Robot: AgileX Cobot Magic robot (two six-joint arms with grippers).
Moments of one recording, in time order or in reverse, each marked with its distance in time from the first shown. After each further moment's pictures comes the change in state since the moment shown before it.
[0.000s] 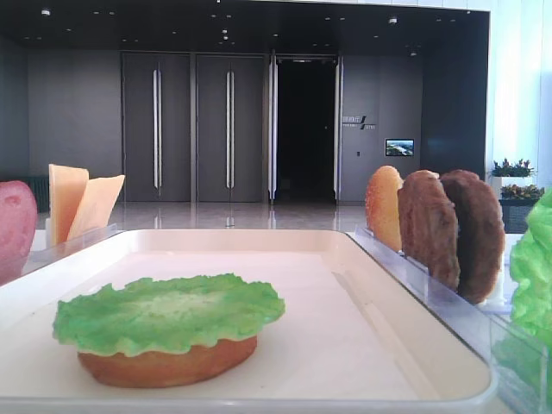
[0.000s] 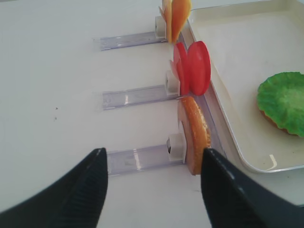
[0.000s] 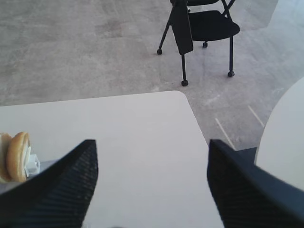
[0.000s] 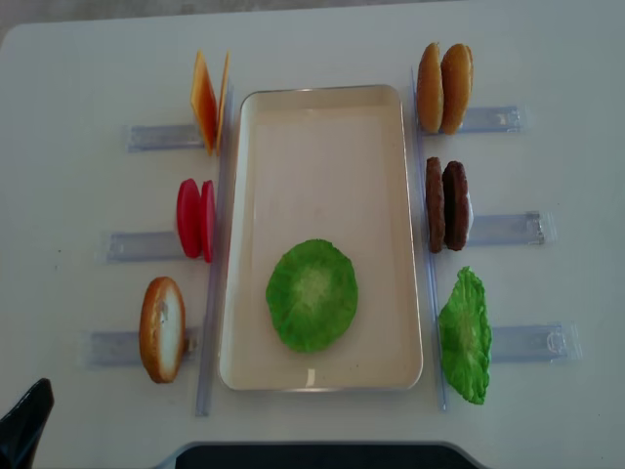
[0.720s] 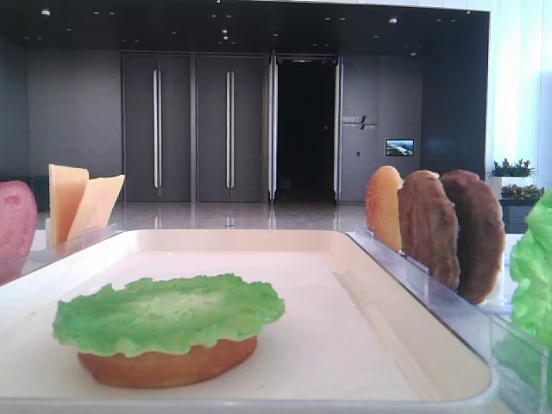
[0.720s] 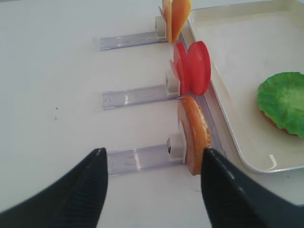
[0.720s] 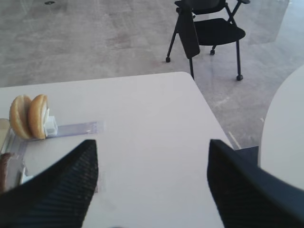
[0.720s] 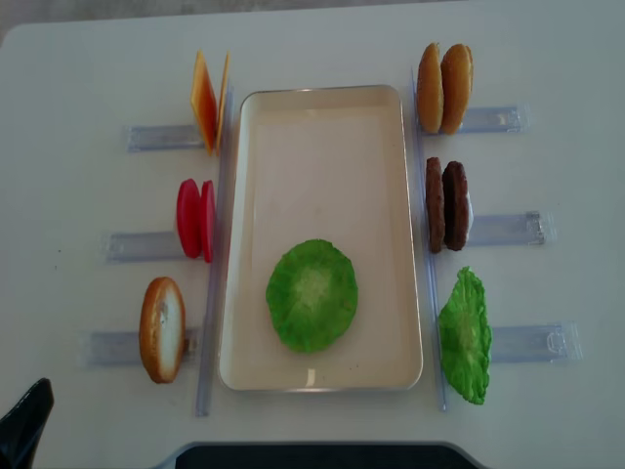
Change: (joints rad) left arm 0.000 0.000 0.000 0.000 0.000 0.000; right arm 0.000 -0.502 0.277 0.087 0.152 -0.057
